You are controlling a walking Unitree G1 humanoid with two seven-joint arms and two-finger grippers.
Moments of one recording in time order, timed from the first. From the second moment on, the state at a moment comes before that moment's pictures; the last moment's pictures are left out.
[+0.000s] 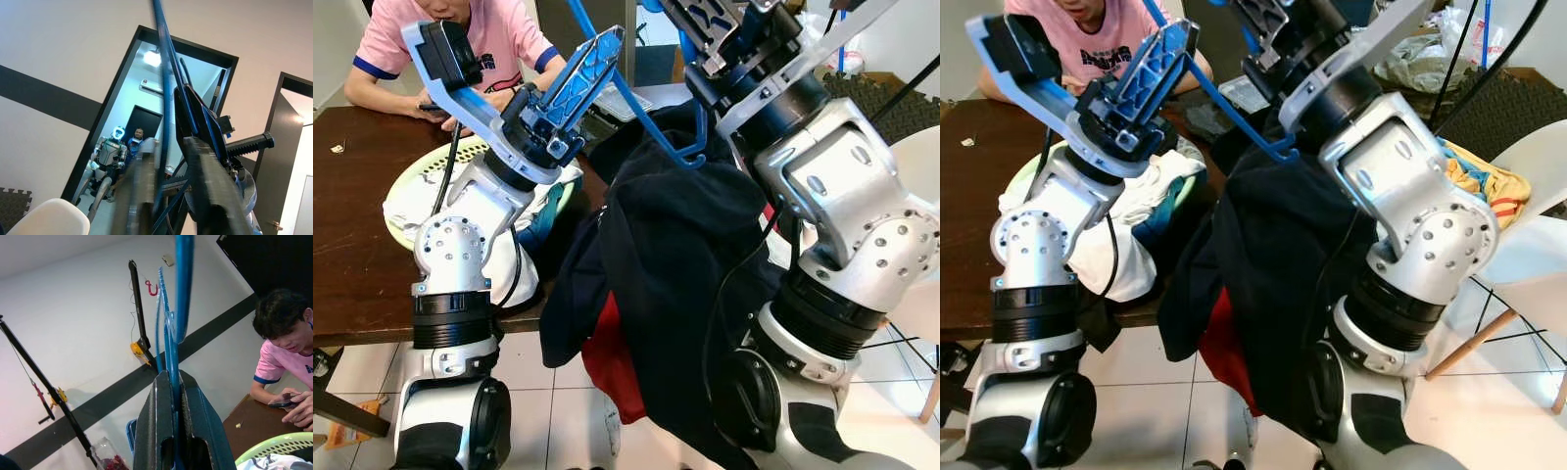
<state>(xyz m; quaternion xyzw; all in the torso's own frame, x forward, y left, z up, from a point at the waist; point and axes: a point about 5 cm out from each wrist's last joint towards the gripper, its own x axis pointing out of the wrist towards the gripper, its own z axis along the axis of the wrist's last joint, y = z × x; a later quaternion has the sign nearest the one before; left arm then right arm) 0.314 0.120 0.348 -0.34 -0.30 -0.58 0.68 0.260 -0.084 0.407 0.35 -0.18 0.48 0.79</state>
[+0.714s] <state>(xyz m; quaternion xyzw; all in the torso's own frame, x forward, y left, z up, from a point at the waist) 0.311 0.125 0.350 -0.34 -0.30 -0.59 0.67 0.258 -0.095 0.404 0.31 -0.19 0.50 0.79</state>
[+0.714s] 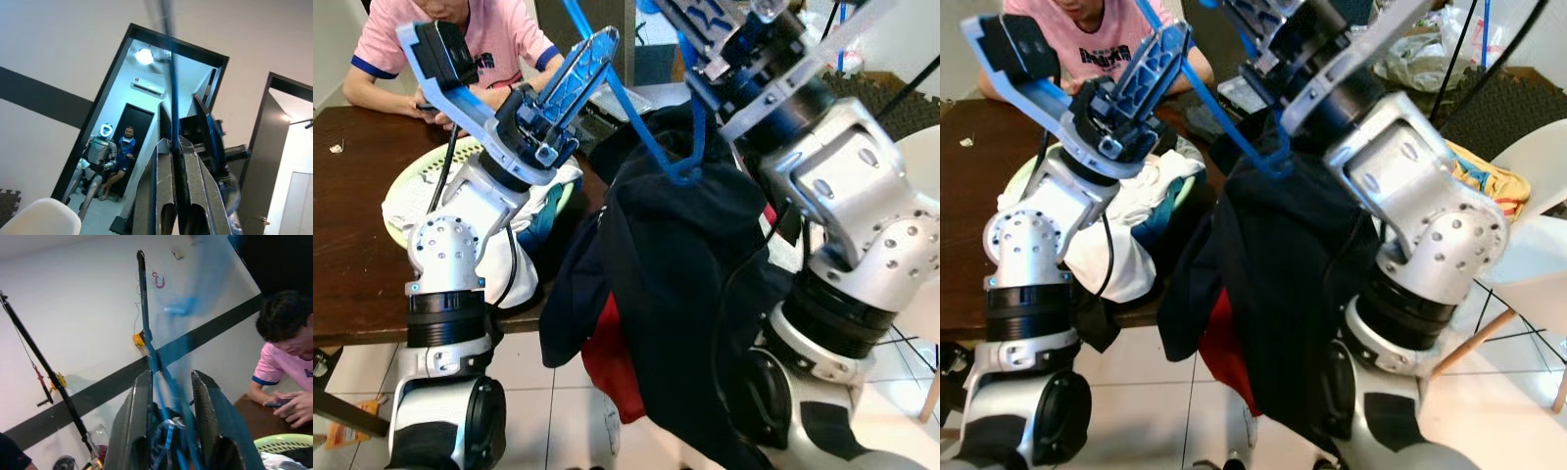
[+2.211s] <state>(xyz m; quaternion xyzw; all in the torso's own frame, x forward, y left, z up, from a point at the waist) 0.289 0.110 0.328 -0.33 -0.22 -0.67 0.63 0.239 -0.134 0.405 0.11 -0.20 0.60 0.77</state>
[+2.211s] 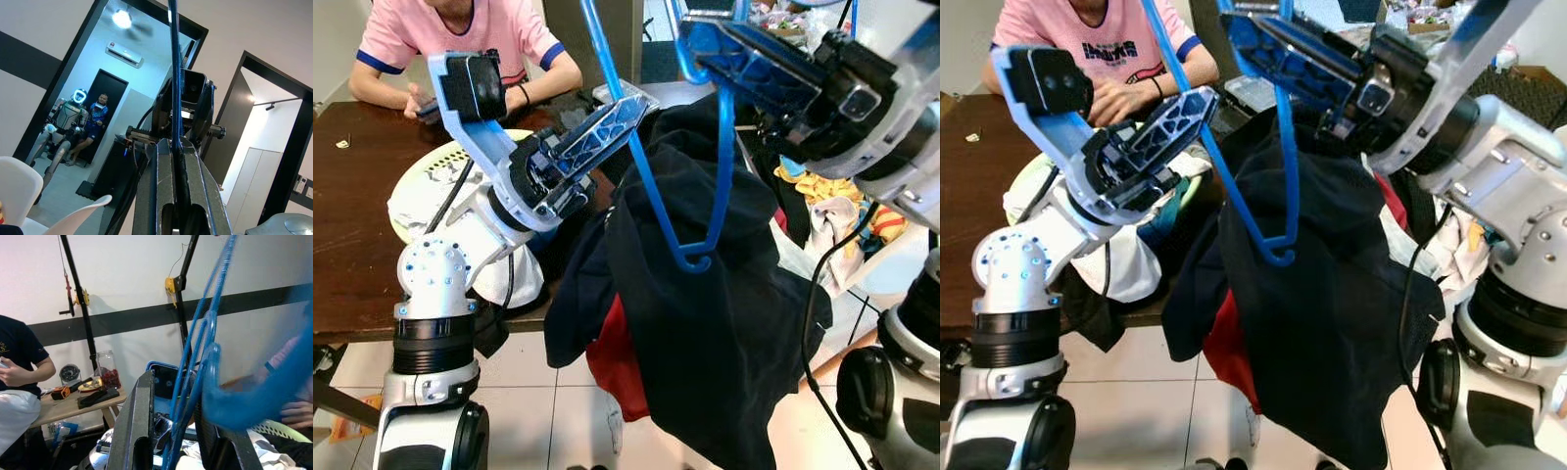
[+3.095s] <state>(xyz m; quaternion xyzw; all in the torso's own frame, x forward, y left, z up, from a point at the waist) 0.288 0.108 0.322 -0.32 -0.21 -0.66 0.65 0.241 -0.135 0.401 0.08 -0.18 0.61 0.77</state>
